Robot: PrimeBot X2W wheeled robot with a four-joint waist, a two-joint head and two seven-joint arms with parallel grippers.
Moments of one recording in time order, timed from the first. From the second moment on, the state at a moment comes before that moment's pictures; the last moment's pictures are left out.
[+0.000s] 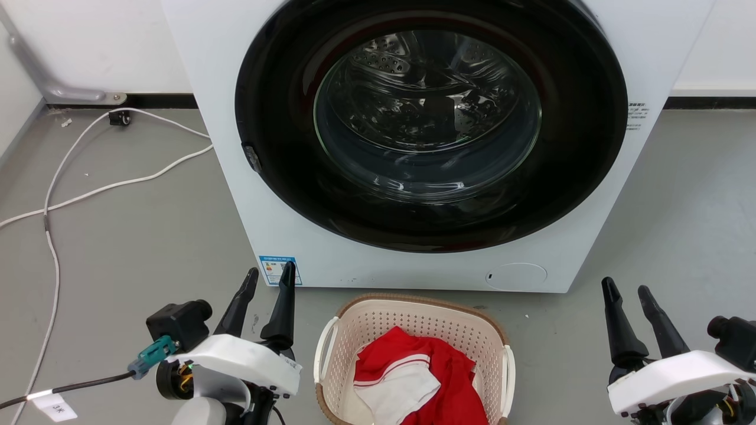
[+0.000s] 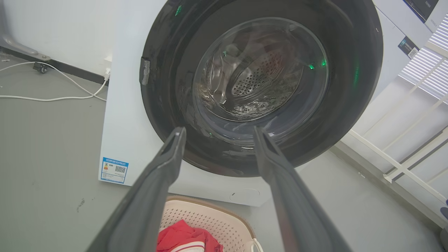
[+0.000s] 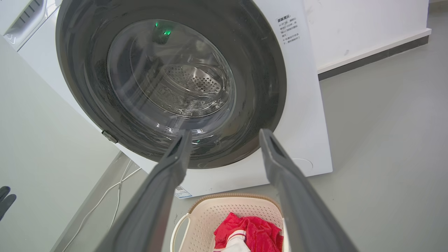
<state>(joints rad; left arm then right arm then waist) -0.13 0.08 -0.14 0.22 -0.58 -0.11 -0.13 0.02 -0.05 -0.06 0.05 0.51 0.13 0.01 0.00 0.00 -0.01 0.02</state>
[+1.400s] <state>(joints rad) -0.16 0.09 -0.20 0.25 -0.22 -0.11 -0.22 0.07 -0.05 -0.06 -0.01 0.18 0.13 -0.02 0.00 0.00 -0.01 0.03</state>
